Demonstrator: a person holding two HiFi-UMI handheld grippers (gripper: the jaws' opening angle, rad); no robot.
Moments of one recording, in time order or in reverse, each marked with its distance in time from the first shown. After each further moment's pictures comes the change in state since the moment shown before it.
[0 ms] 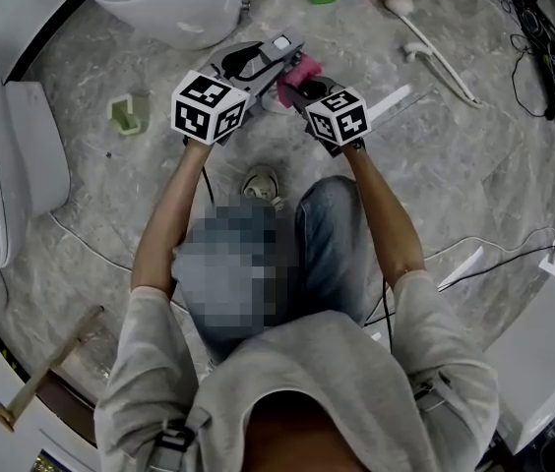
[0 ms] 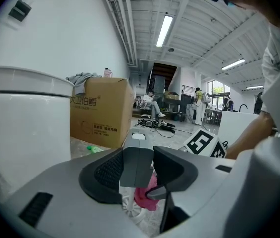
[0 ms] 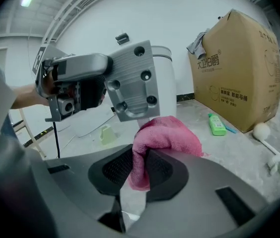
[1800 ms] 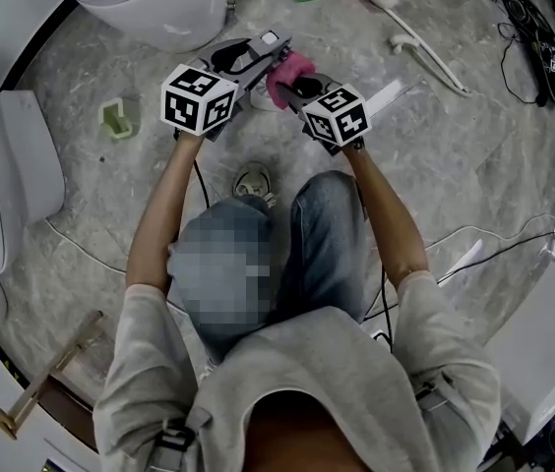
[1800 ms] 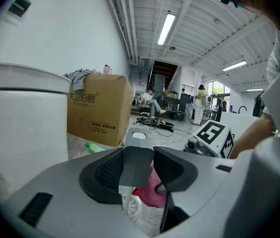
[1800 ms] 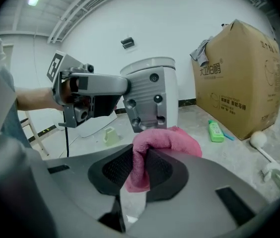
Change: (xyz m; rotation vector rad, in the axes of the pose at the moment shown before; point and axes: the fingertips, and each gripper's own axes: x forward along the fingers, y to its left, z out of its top) left arm 0.004 -0.002 0.000 -0.028 0.031 -0.019; right arm -0.031 0.013 0.013 -0.040 -0.019 0.011
